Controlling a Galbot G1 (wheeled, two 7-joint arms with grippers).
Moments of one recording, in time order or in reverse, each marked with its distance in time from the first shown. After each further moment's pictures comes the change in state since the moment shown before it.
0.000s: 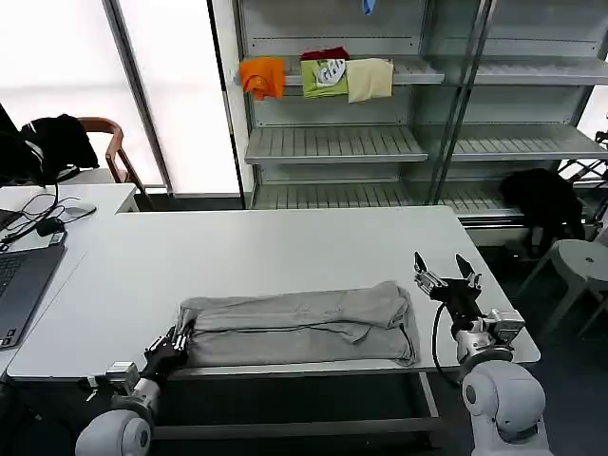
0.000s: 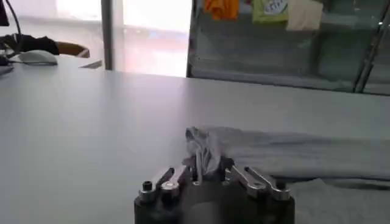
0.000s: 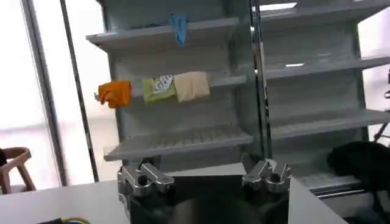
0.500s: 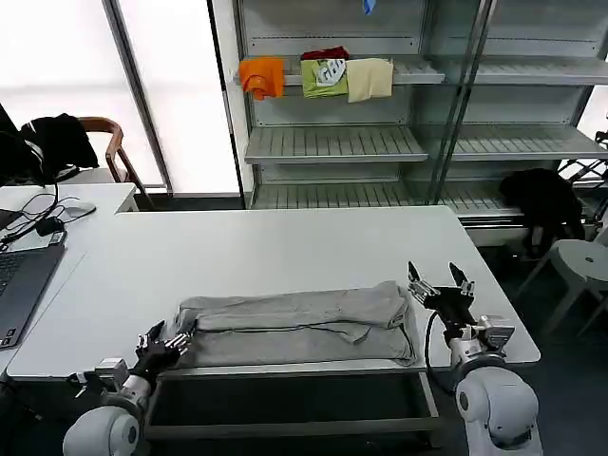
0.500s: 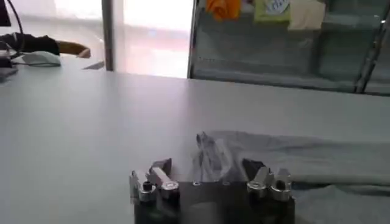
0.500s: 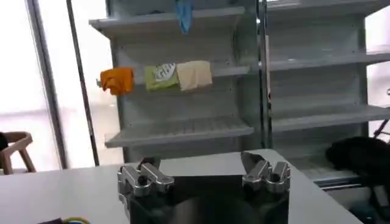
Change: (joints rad) left arm -0.008 0.033 -0.029 0.007 -0.035 0.007 0.000; right arm -0.020 0.010 -0.014 -0.002 -0.035 0.004 -0.018
